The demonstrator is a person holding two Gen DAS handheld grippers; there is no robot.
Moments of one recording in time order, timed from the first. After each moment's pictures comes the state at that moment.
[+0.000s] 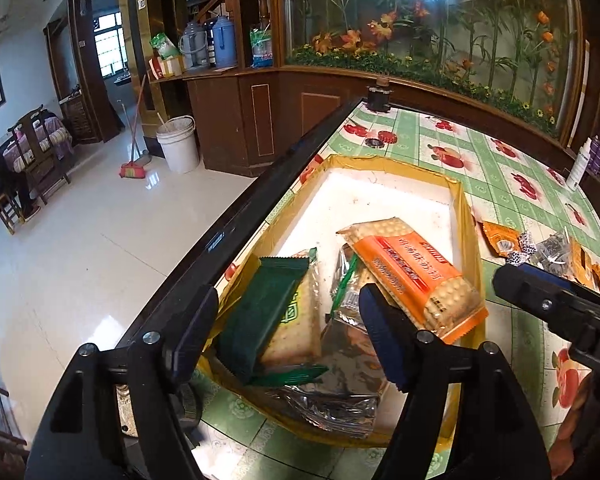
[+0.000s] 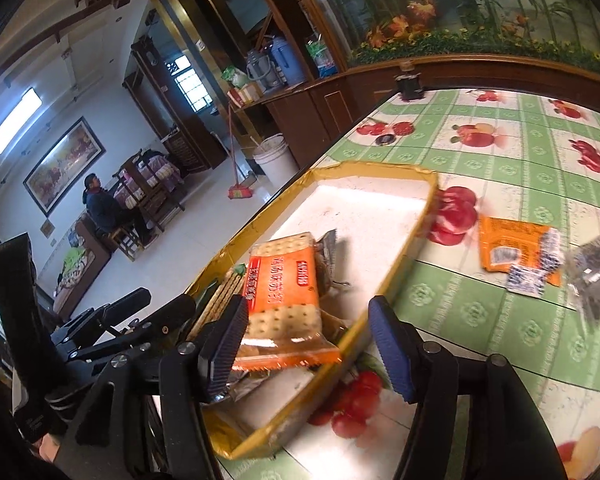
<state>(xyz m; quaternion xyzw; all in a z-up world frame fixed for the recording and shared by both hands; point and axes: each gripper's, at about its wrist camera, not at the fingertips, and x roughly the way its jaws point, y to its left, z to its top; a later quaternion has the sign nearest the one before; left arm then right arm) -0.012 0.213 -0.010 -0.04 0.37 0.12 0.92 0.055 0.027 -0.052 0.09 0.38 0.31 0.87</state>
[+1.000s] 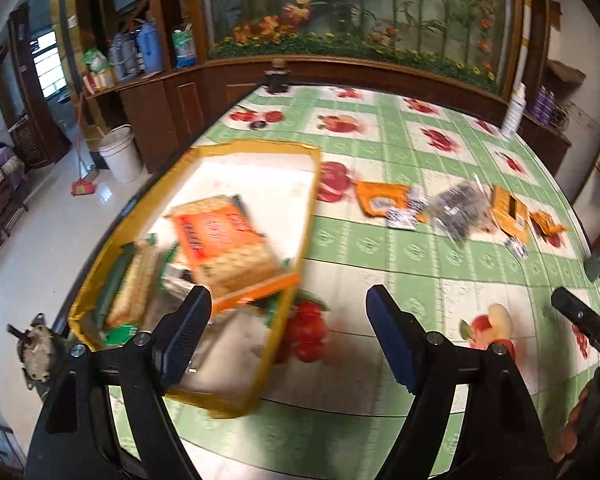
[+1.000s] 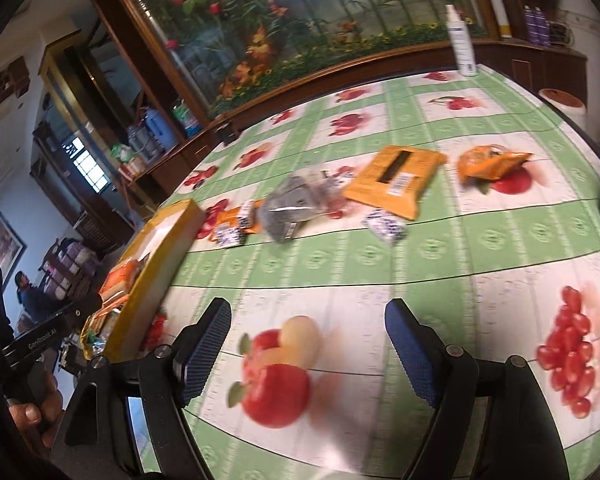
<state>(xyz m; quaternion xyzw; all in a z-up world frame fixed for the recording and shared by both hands) -0.010 0.078 -0.006 0.01 0.41 0.02 0.91 -0.020 -0.212 -0.077 0.18 0.36 0.09 0.91</state>
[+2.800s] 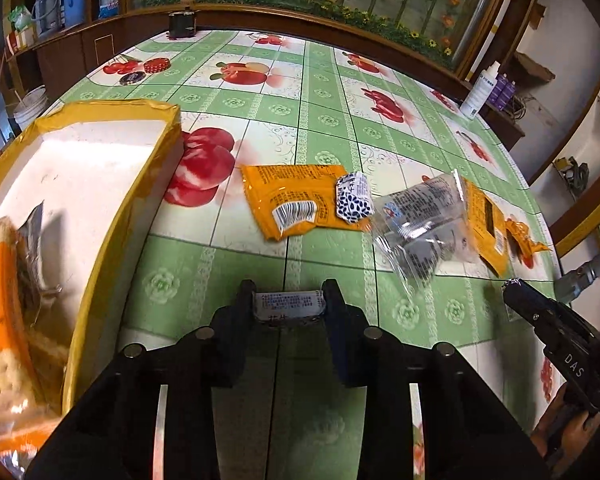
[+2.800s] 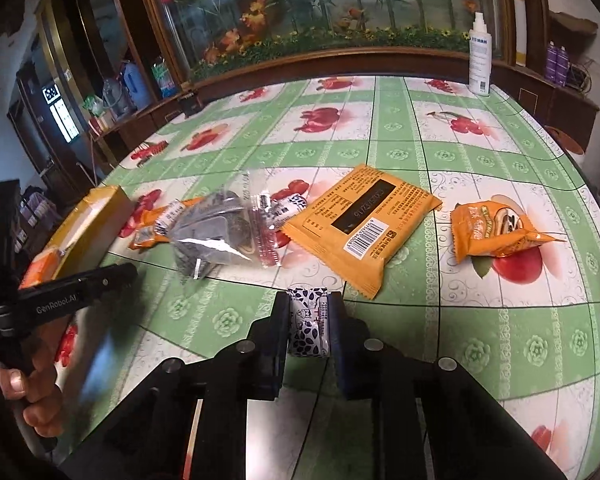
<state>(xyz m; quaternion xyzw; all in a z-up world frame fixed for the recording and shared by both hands) 0.088 0.029 -0.059 -0.07 0.47 -0.11 0.87 0.066 -0.214 -0.090 0.08 0.40 0.08 0.91</state>
